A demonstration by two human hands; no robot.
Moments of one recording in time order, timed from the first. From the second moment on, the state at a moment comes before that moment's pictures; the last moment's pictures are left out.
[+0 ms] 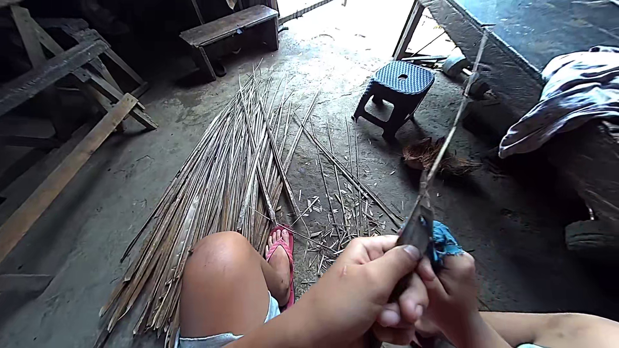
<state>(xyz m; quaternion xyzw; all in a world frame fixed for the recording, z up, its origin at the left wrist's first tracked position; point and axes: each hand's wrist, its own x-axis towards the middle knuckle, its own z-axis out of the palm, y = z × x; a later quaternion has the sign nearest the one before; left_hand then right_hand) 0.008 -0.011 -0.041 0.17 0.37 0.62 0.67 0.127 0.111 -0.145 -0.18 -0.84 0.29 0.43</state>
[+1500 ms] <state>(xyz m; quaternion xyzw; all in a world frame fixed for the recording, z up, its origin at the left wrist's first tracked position) 0.011 -0.016 -0.036 0.17 0.43 0.60 0.65 0.128 0.107 -0.139 -0.17 -0.85 0.26 0.42</state>
